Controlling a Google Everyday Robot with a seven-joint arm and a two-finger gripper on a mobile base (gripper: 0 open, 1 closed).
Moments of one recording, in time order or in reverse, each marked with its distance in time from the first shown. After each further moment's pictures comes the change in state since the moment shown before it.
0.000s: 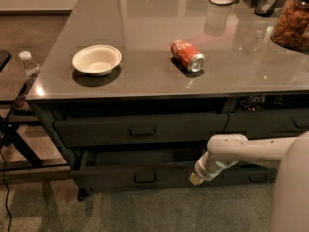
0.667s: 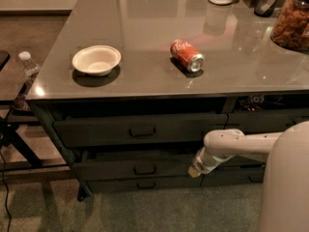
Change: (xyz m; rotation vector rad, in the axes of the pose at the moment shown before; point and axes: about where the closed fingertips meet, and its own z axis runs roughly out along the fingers) arm -0.025 -0.024 0.001 0.049 -0.025 -0.005
